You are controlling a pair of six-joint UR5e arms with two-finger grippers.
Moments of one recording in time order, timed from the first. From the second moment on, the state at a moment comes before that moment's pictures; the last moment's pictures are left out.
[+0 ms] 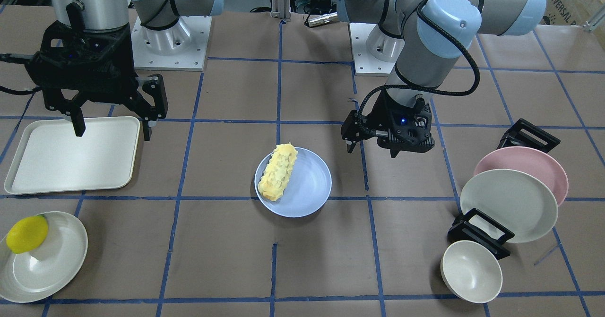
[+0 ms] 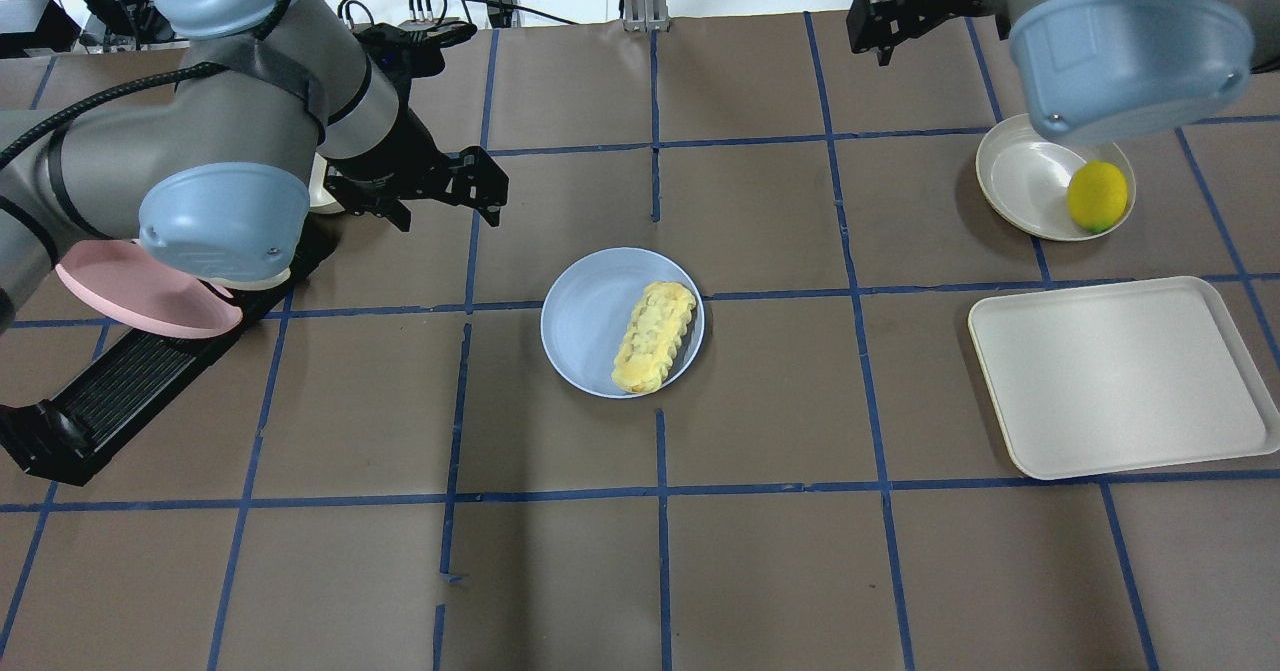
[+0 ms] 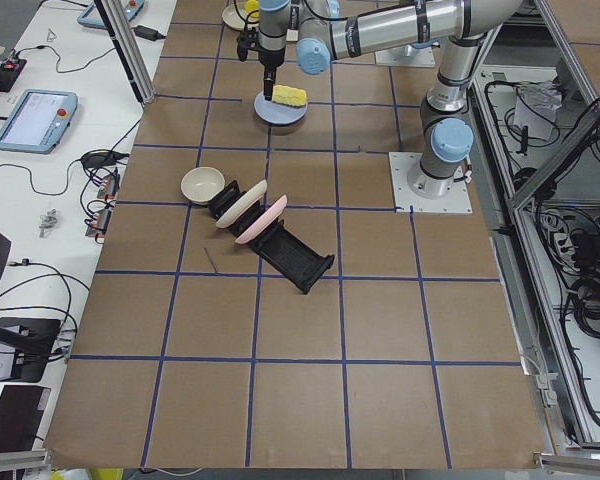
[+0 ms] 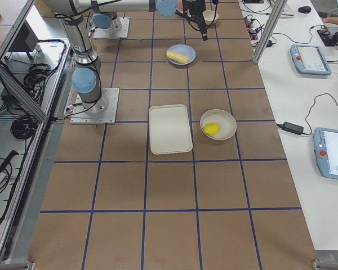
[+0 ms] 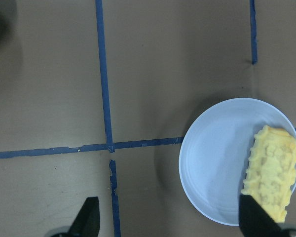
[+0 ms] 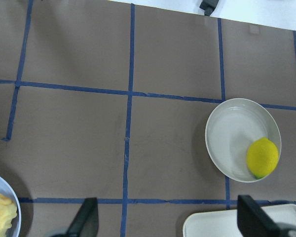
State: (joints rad) left arm -1.61 -1.68 -1.77 -1.17 1.46 0.01; right arm 1.66 -1.51 1.56 -2.00 -1.73 -0.04
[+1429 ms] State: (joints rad) left arm -1.60 -1.52 -1.77 -1.29 1.57 0.03; right arm 1.58 -1.60 1.51 -1.47 -1.65 0.06
